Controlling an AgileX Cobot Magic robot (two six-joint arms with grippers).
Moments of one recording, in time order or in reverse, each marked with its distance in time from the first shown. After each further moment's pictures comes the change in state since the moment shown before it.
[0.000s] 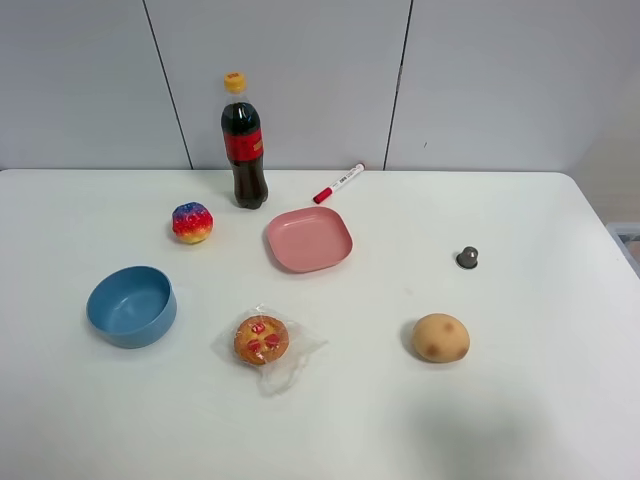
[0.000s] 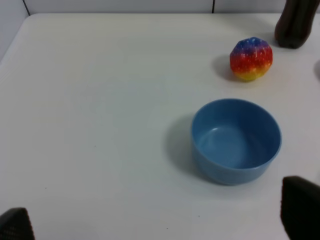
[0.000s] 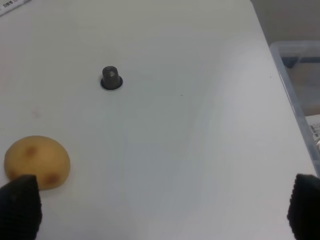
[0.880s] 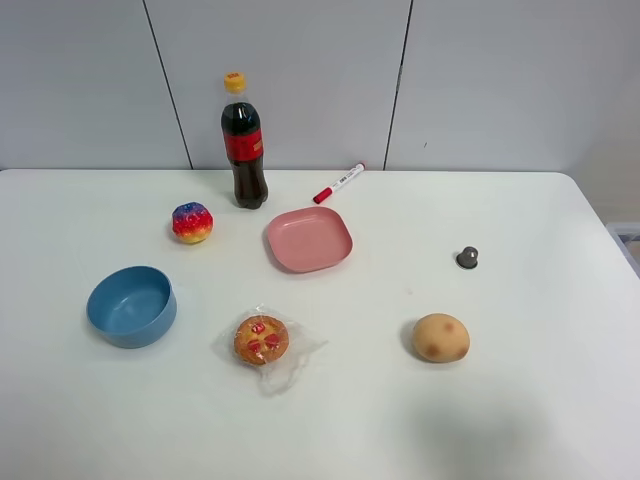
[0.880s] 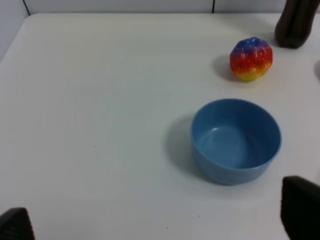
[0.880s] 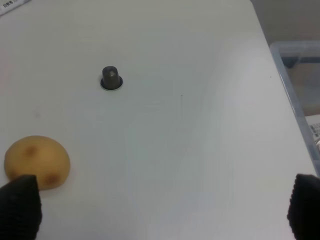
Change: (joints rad) left arm 0.000 0.000 0.000 0.000 0.000 0.000; right arm 0.000 0.000 0.000 0.000 0.000 0.000
